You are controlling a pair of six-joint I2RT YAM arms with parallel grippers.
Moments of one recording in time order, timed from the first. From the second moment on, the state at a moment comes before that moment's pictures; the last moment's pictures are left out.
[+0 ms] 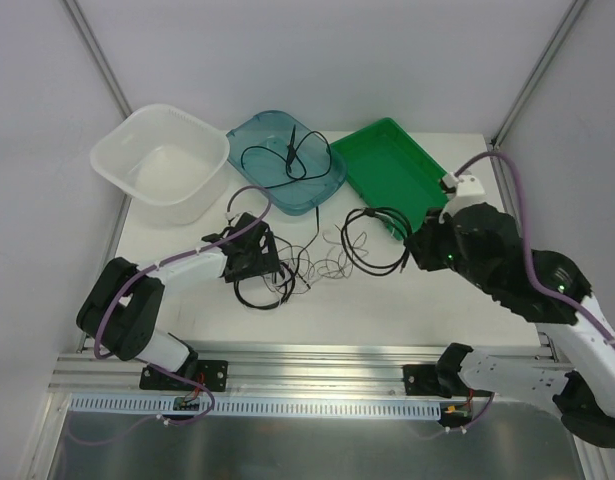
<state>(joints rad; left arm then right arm) -0.54 1.48 0.76 -0.38 -0.16 -0.72 0.90 0.94 1.44 -1.10 0.37 0.51</state>
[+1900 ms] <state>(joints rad) -1.02 1.00 0.57 0.21 0.07 -0.43 0.84 1.08 1.36 -0.82 0.15 0.59</state>
